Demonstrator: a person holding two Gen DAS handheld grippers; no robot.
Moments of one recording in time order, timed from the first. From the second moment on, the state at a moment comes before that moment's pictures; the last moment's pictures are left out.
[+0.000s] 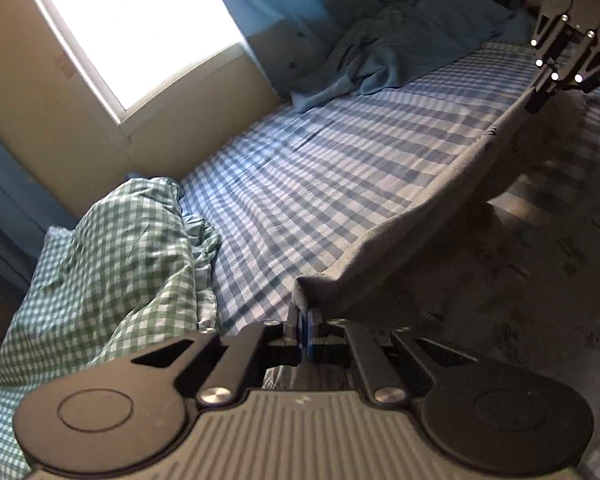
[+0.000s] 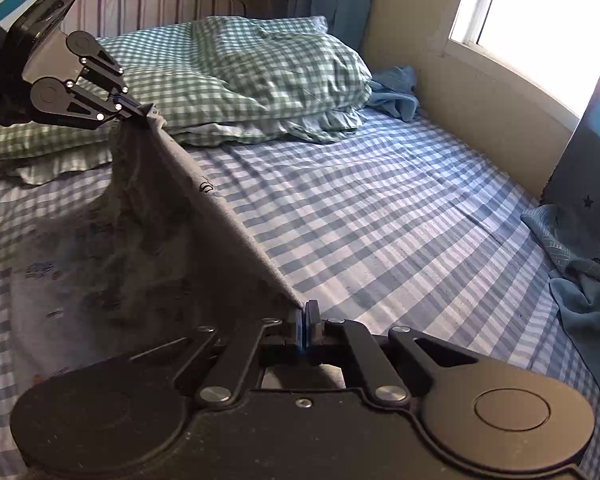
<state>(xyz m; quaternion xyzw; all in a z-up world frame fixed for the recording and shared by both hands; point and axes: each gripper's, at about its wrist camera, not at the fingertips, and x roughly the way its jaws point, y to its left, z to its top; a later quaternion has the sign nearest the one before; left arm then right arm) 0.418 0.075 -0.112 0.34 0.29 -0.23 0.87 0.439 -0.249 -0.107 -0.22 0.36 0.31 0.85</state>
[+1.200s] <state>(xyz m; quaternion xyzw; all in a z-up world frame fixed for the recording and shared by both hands) 0.251 0.069 -0.207 0.36 0.39 -0.19 0.83 0.229 -0.216 -0.202 -0.11 0.48 0.18 0.85</state>
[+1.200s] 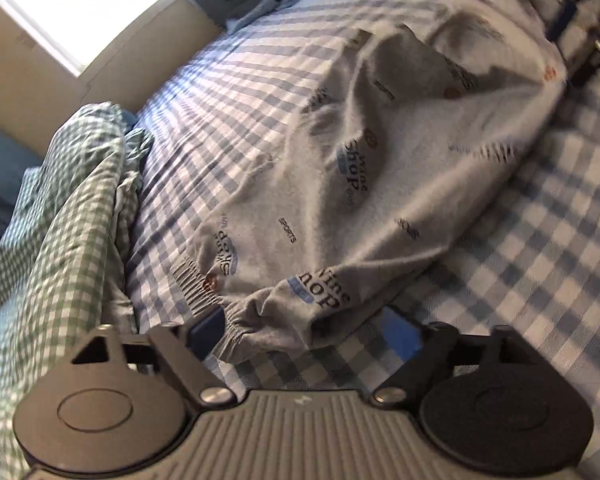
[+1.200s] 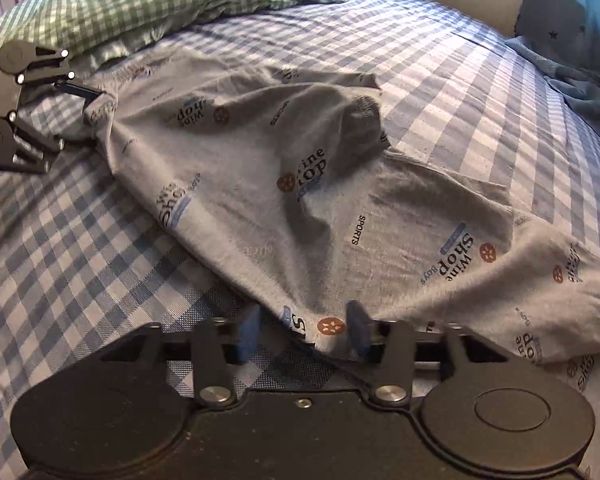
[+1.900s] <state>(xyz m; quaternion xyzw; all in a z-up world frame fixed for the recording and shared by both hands) 0.210 -0.294 -0.209 0.42 0.29 -0.26 0.82 0.169 -0.522 -0.181 0.27 0.43 -0.08 0.86</state>
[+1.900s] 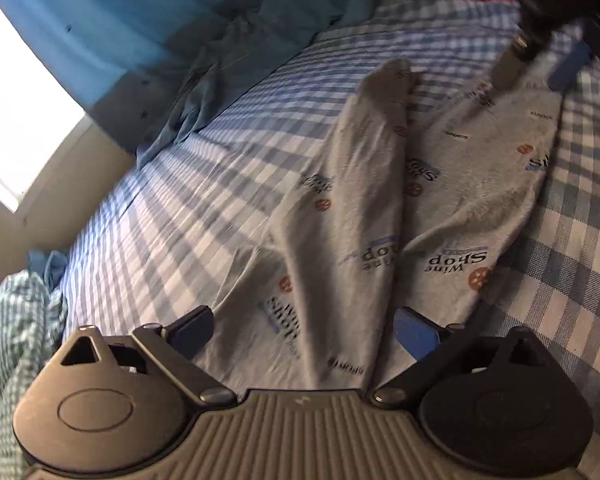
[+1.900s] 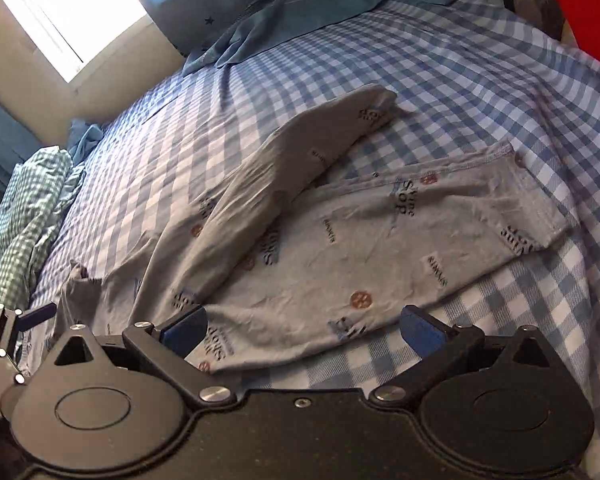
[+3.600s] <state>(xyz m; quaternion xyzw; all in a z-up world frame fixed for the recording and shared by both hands) 0.238 -0.294 -0.152 0.29 0.40 -0.30 0.82 0.218 -0.704 -0.128 0.36 0.31 -0.04 0.88</state>
